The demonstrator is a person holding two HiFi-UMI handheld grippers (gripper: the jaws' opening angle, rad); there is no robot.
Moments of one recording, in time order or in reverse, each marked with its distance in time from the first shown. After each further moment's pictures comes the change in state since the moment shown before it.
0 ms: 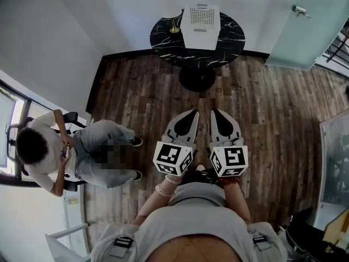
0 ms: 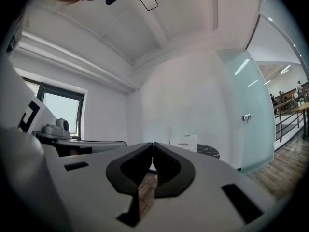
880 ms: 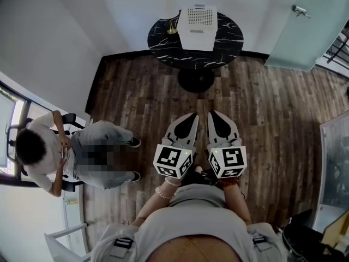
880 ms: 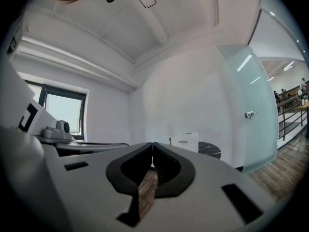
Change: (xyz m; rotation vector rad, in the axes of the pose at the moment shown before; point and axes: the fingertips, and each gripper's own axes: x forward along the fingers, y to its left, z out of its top) left arm 0.021 -0.015 -0.013 -0.010 0.018 0.009; right arm 0.004 -0.021 -0.006 0.005 0.028 0.037
